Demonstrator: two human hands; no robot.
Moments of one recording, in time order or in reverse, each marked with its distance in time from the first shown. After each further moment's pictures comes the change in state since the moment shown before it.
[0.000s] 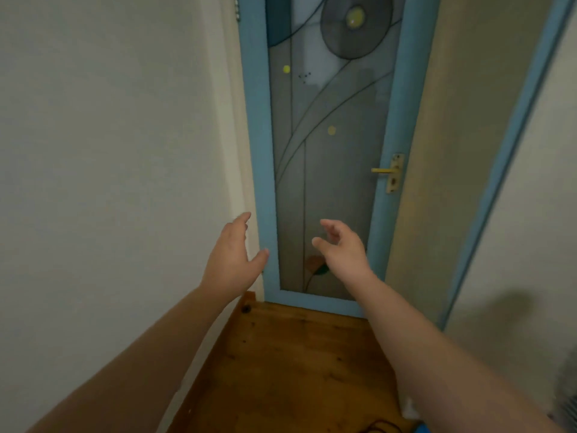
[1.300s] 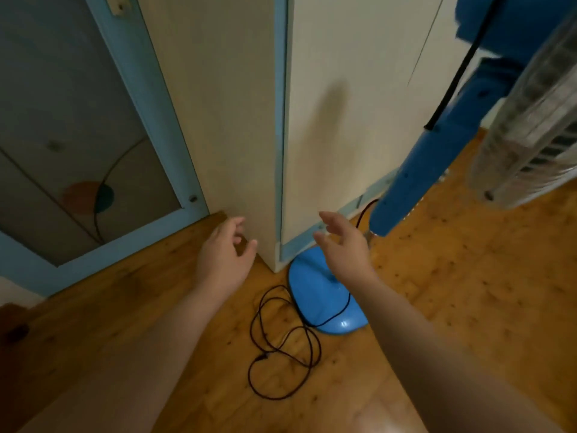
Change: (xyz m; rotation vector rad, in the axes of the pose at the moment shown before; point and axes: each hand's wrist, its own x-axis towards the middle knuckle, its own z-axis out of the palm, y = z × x) left_hand -0.016 -0.064 0.429 -0.282 -0.798 0.335; right_hand -0.083 0.342 -0.057 -0.246 0.766 0.599
